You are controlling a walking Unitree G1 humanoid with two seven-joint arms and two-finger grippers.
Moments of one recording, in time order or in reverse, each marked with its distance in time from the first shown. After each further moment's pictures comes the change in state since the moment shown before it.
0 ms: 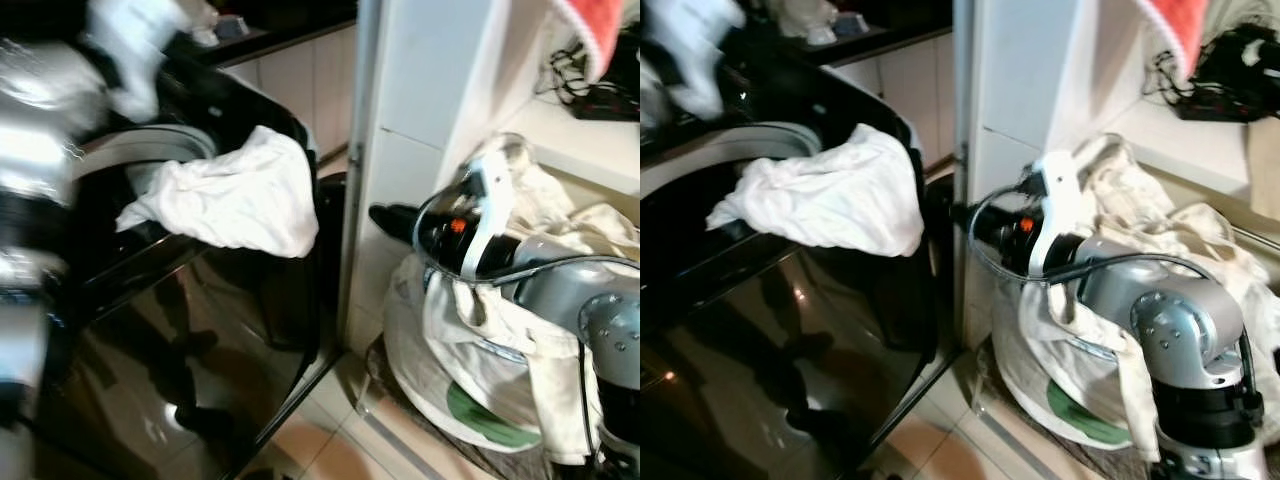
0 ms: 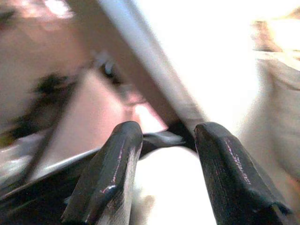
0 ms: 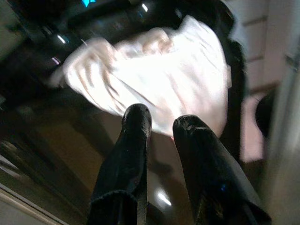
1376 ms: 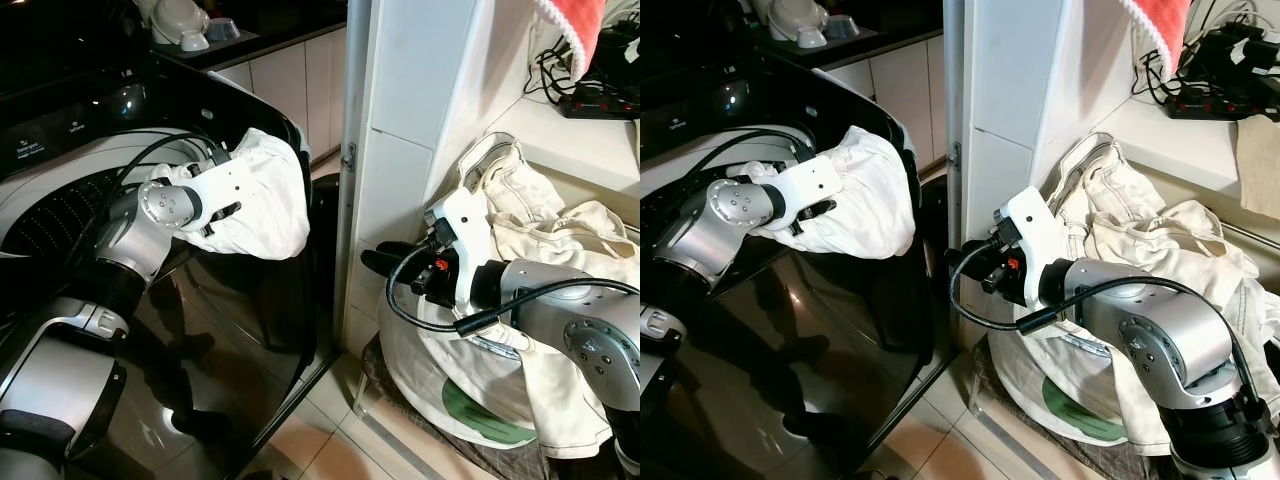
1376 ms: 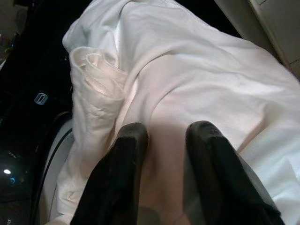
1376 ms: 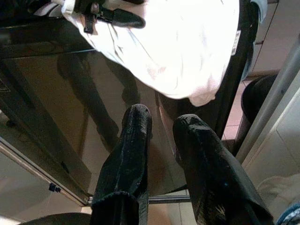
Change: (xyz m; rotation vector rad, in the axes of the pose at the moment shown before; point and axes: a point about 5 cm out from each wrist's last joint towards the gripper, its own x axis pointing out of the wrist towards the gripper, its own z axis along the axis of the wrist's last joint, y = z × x) left arm 0.035 -0.058 -0.114 0.217 0.527 0.072; right arm 0.000 0.006 -0.025 -0.197 0.149 0.061
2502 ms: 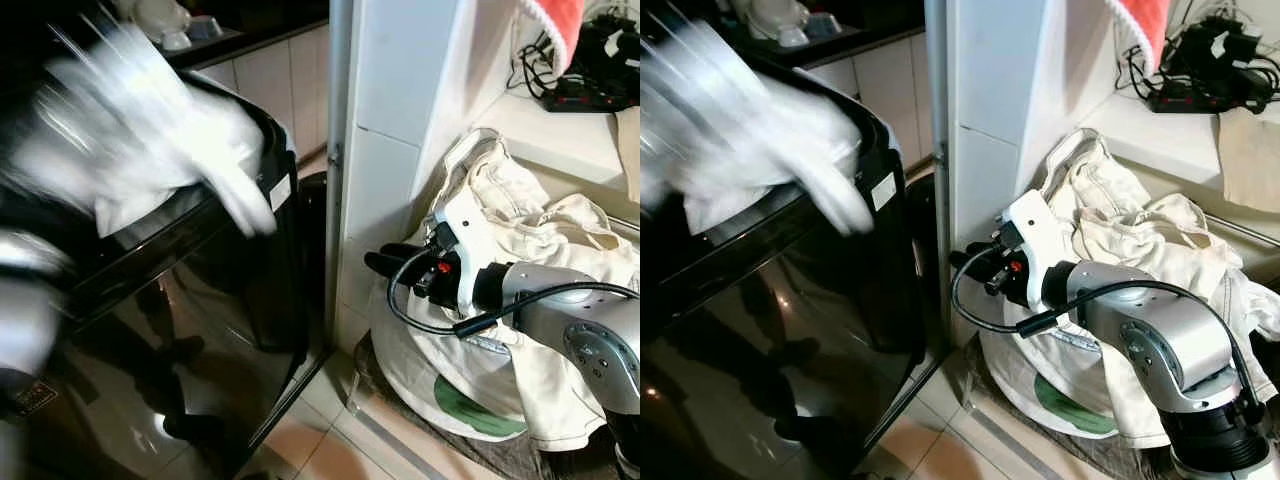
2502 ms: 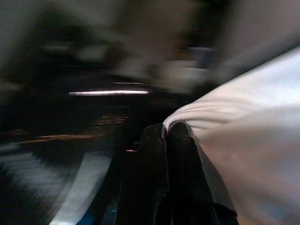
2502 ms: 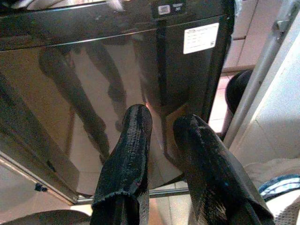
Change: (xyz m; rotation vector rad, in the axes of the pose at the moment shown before) left arm -0.091 0.151 0.005 0.068 0.066 0.804; right arm -0.001 -0.004 -0.002 -0.029 0.010 -0.031
